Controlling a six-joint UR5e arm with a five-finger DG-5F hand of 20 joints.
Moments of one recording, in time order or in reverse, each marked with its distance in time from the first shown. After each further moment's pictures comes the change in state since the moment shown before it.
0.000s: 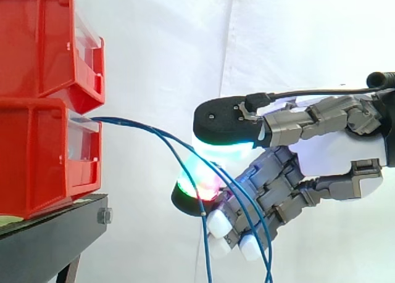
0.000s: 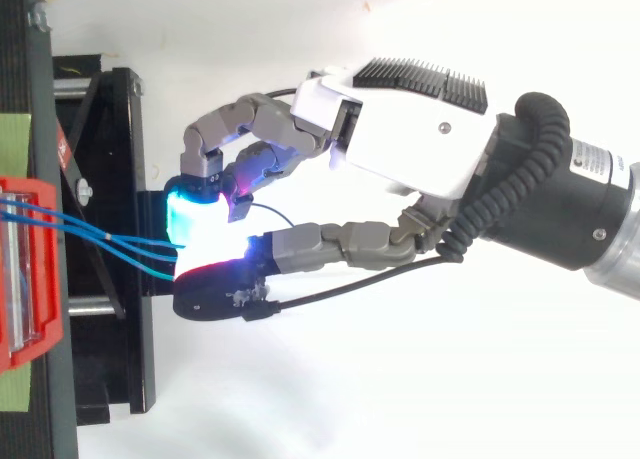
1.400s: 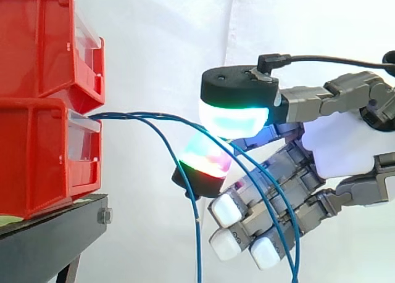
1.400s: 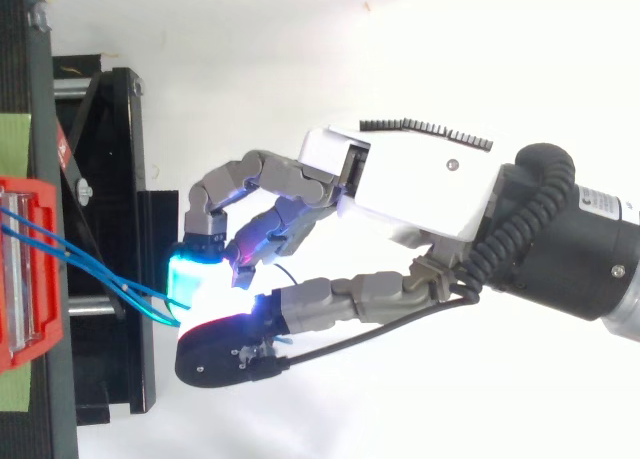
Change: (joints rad) arm 0.036 0.002 0.028 -0.114 -0.017 0.317
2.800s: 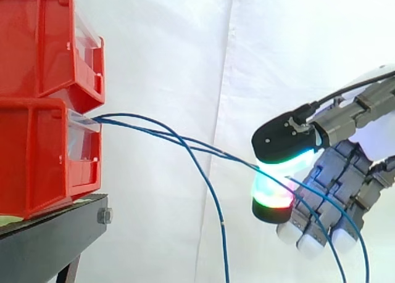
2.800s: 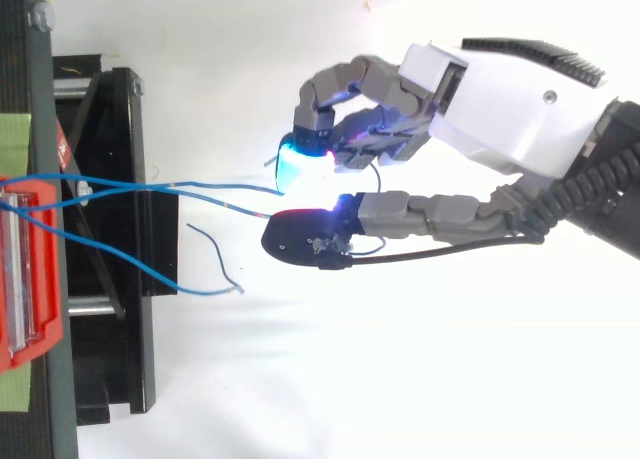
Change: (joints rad) arm 0.008 0.010 0.118 -0.426 0.209 -0.116
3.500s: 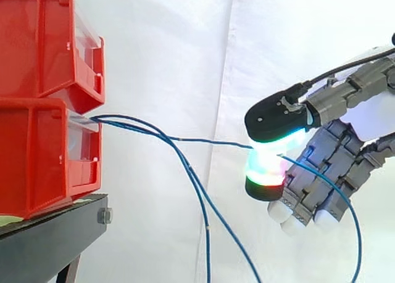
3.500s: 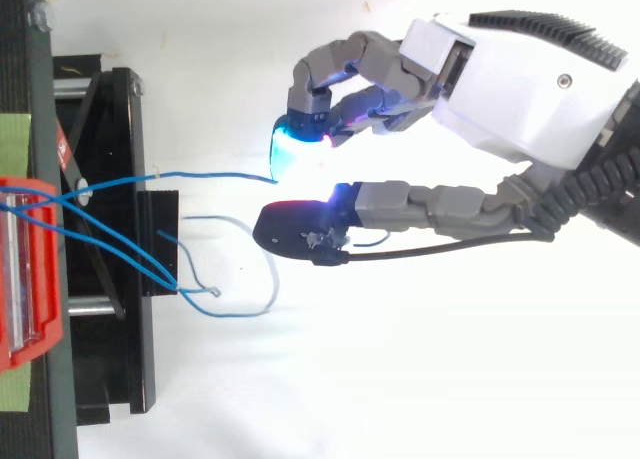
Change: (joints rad) arm -0.004 0.001 0.037 -0.001 0.008 -0.058
